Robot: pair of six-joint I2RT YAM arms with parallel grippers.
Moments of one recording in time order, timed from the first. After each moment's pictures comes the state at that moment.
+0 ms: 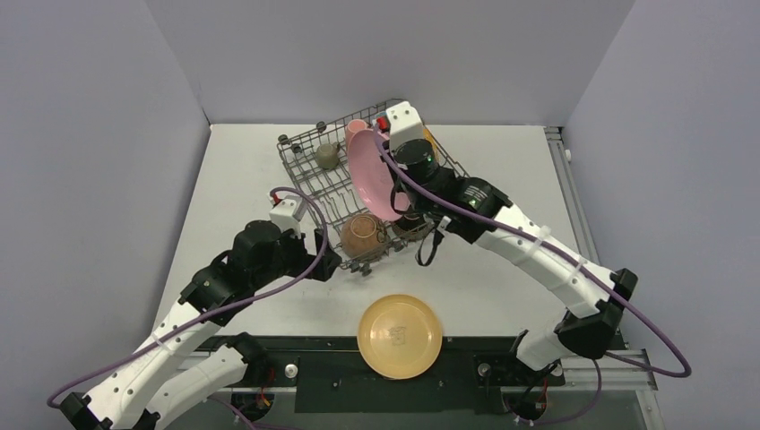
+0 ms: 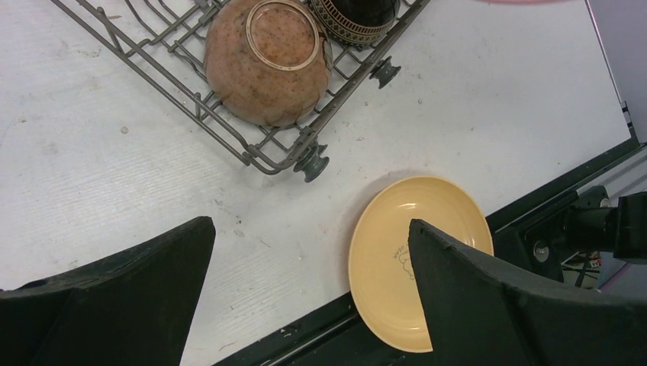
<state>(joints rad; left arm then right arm) -0.67 0.76 0.85 -0.64 -0.04 -0.46 0.94 1.45 1.66 -0.61 0.62 0.04</state>
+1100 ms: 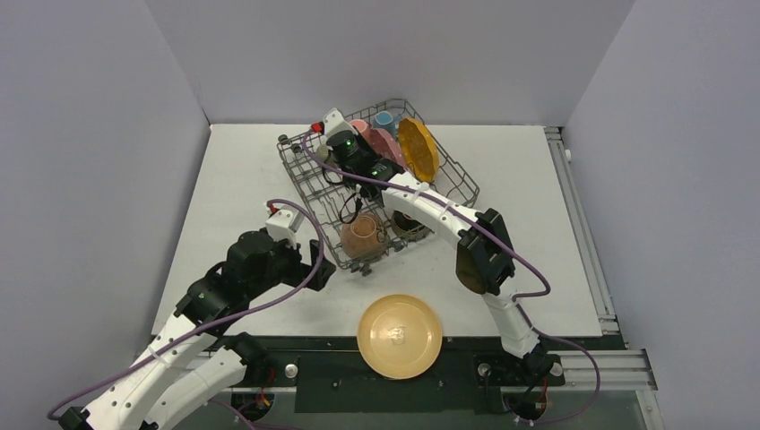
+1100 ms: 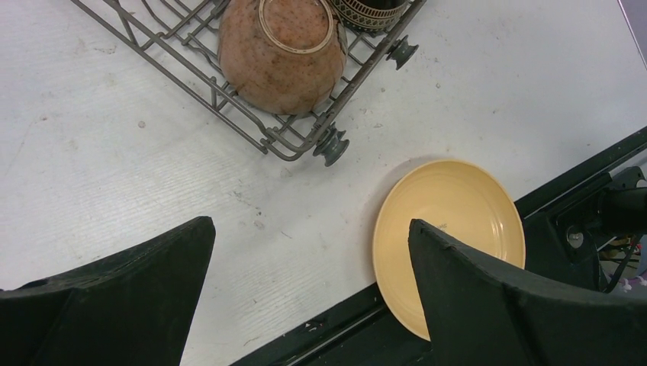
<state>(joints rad) -0.65 0.65 0.76 -0.63 -0.02 -0.39 0.84 2.20 2.06 -0.34 0.70 -0.28</state>
